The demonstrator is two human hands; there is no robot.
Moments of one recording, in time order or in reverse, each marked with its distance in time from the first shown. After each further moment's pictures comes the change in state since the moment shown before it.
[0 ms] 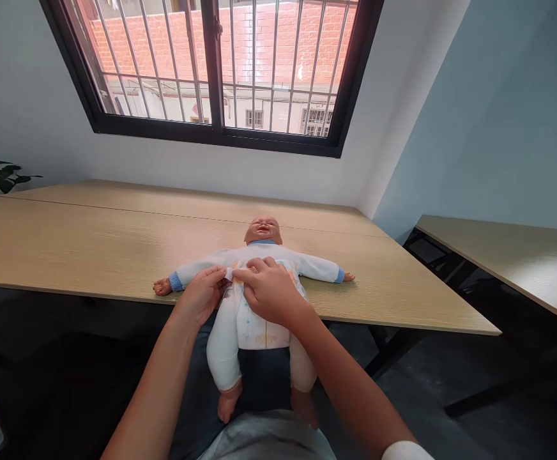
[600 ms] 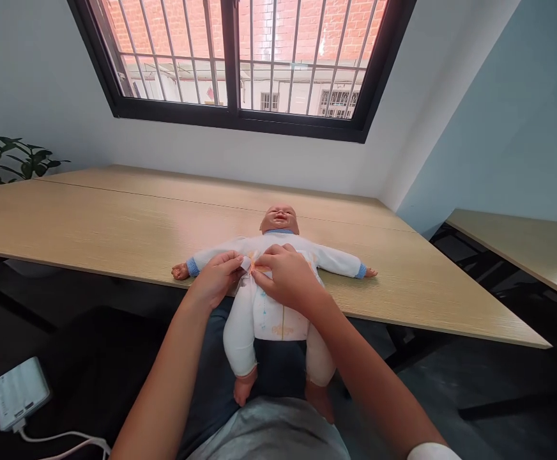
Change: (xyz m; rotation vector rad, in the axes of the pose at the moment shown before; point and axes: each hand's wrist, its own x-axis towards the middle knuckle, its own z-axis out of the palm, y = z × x) left_hand 0.001 0.013 -0.008 -0.040 -0.031 -0.095; right_hand 0.015 0.001 0.001 0.088 -0.021 0.088
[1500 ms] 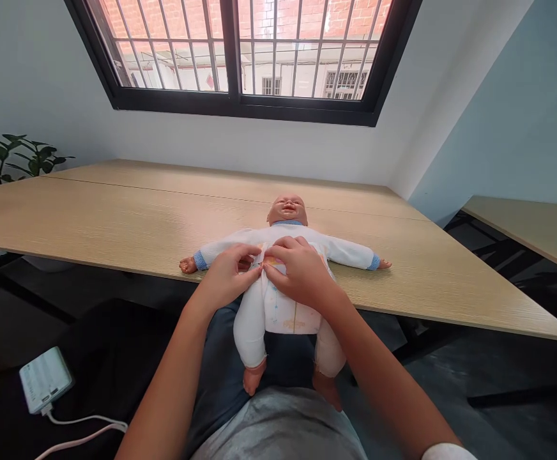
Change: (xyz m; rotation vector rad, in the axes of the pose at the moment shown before) left_hand -0.020 0.010 0.007 0.622 -0.058 0.284; right_hand -0.007 0.003 0.005 0.050 0.053 0.005
